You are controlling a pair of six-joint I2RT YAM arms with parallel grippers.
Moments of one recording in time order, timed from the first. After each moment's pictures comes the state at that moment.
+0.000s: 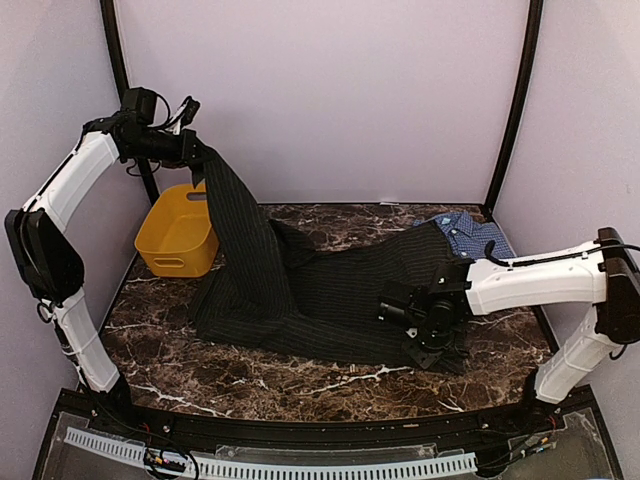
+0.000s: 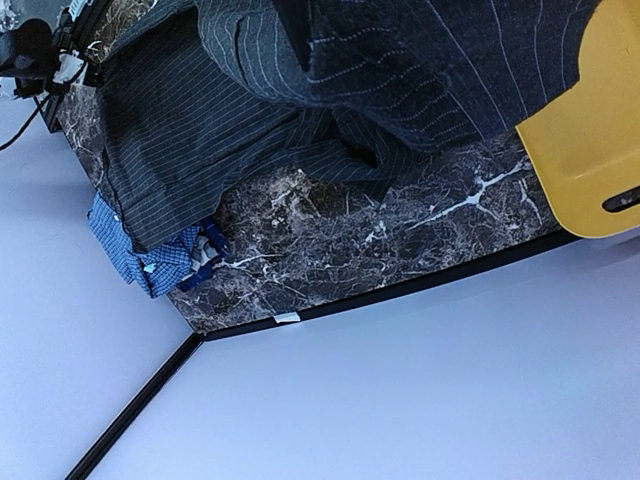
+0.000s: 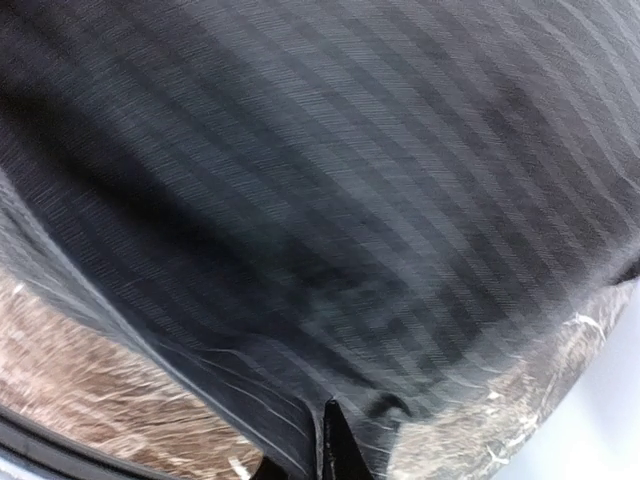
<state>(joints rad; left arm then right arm) -0.11 1.80 1.99 -0.85 0.60 -0.04 1.13 1.56 1.00 -1.05 0.31 0.44</state>
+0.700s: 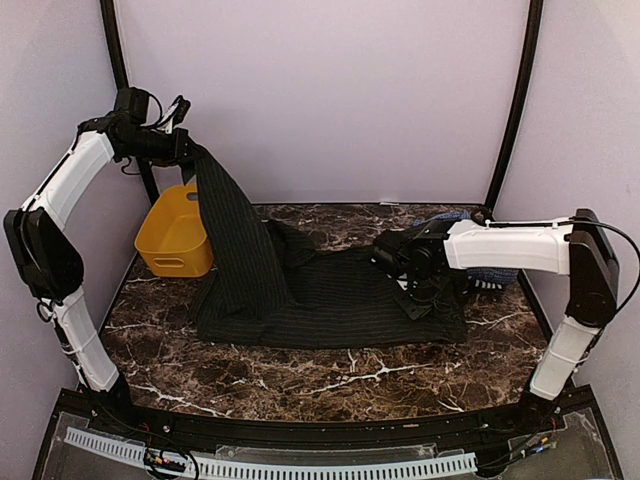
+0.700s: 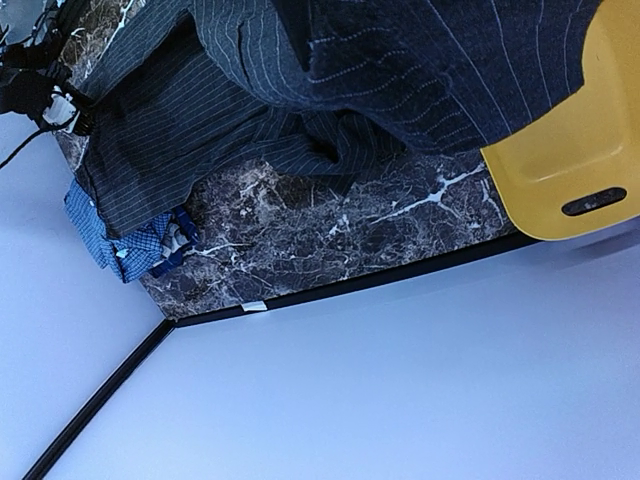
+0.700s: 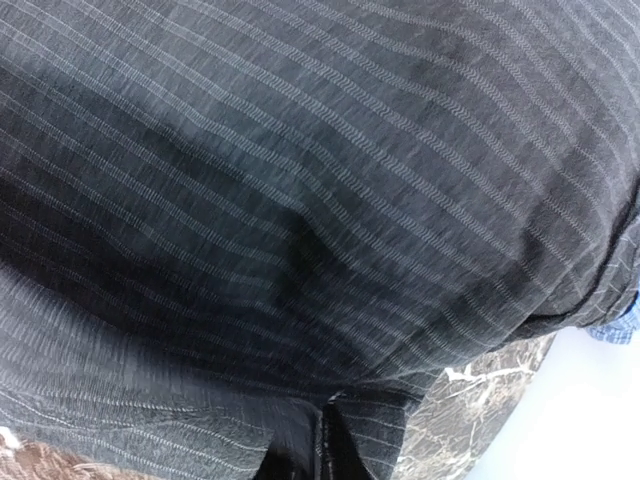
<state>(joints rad) -0.07 1.81 2.02 -0.86 0.56 -0.03 0.87 1.72 1.24 -1.05 0.44 0.30</state>
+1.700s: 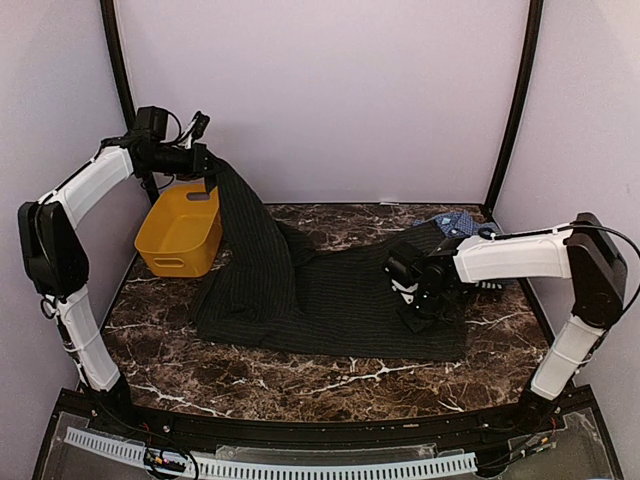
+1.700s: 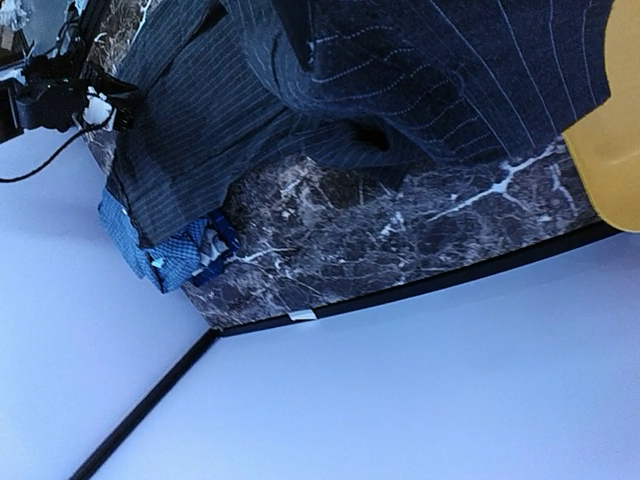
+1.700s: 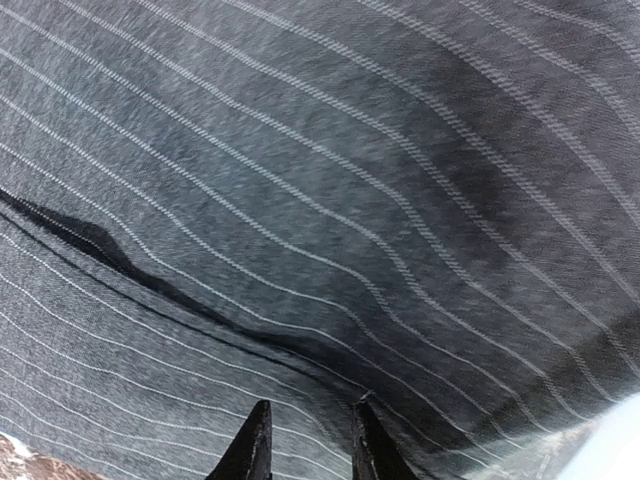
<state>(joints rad) -0.10 1.84 1.85 -0.64 0.68 -0.09 0.80 1.68 1.07 -0.83 0.26 0.26</state>
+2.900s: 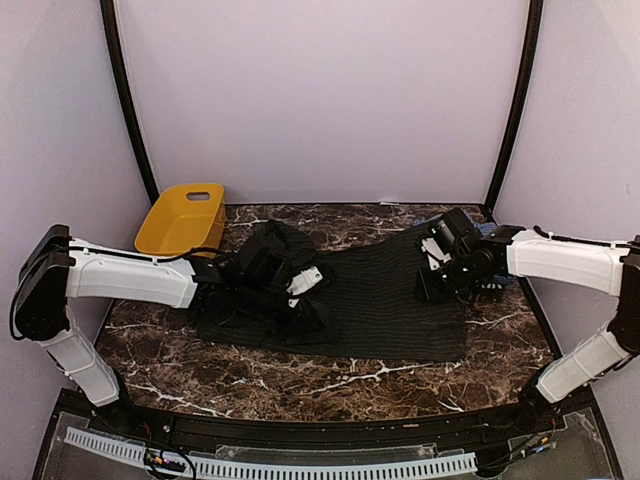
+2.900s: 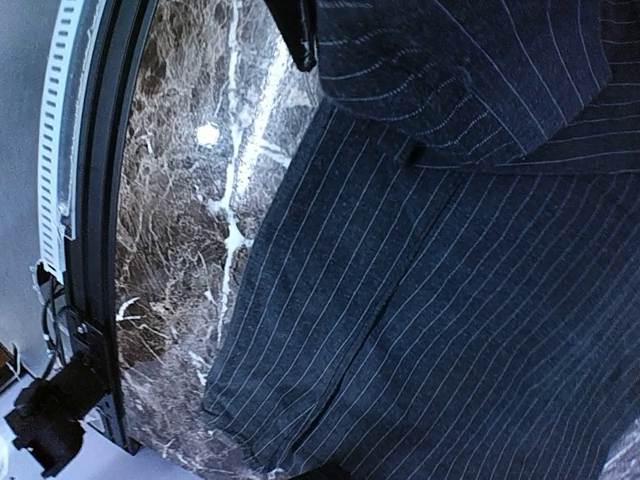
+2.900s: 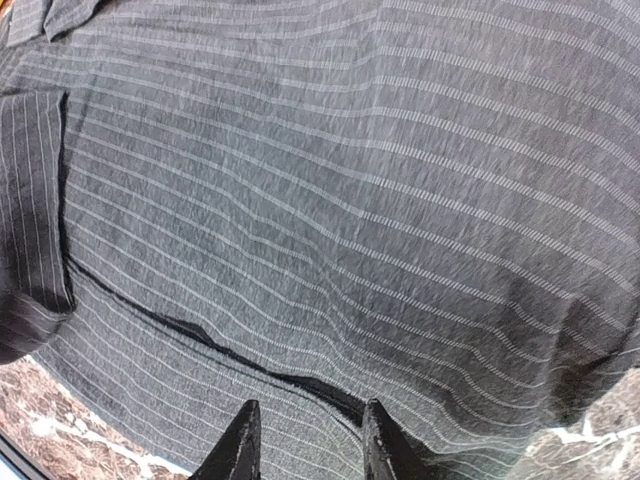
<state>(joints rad) -0.93 1.61 1.00 -0.17 0.37 0.00 0.61 1.41 0.95 -0.61 0.03 0.33</state>
